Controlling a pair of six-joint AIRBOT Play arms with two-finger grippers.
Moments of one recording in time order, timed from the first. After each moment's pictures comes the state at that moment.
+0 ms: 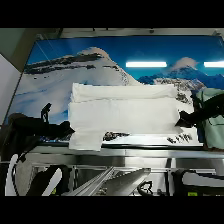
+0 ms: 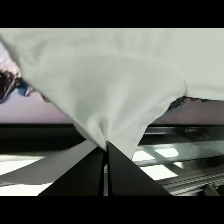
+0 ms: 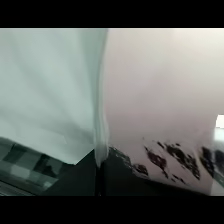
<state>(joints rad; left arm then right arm) 0.25 -0.79 0.55 -2.11 1.33 1.65 -0.40 -1.47 0.95 2.01 -1.41 -1.89</state>
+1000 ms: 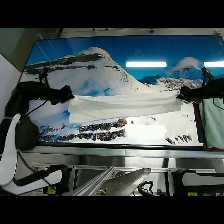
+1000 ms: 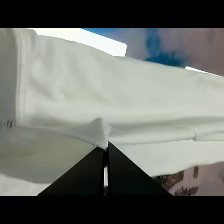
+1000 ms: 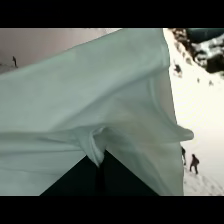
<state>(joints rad) 0.08 -1.34 1.12 -2.11 1.03 1.61 -0.29 -1.56 1.20 2.17 -1.03 -1.90</state>
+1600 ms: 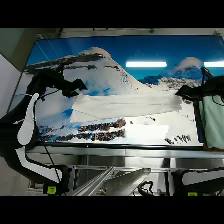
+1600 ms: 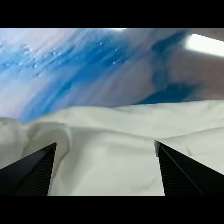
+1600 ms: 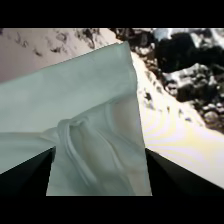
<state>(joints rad) 0.04 -1.70 1.48 -2.12 1.13 1.61 -0.32 -1.66 1.32 2.09 -1.05 -1.90</state>
